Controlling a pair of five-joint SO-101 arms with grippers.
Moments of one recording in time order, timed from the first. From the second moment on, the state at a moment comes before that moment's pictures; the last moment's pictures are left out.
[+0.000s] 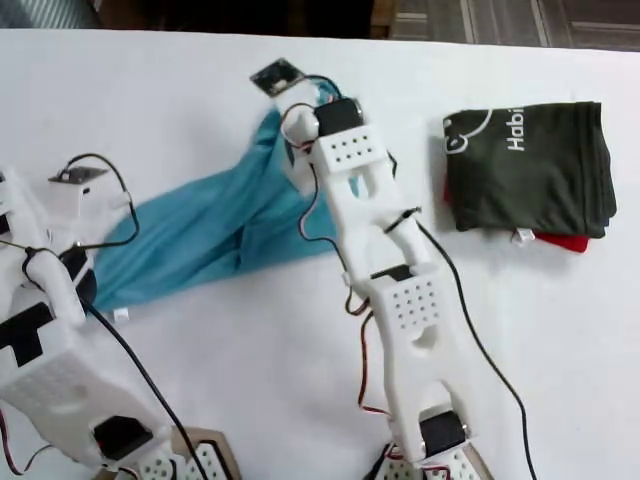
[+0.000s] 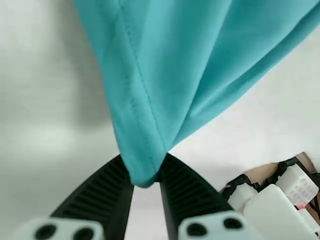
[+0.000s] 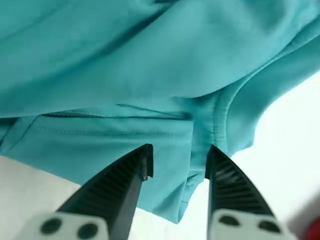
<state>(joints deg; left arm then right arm) -40.6 17.7 2.1 96.8 -46.6 -24.8 51.2 -59.9 93.8 20.1</state>
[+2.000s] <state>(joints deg) -38.9 17.7 2.1 96.8 -43.8 -22.2 44.1 -54.2 100.0 19.8</state>
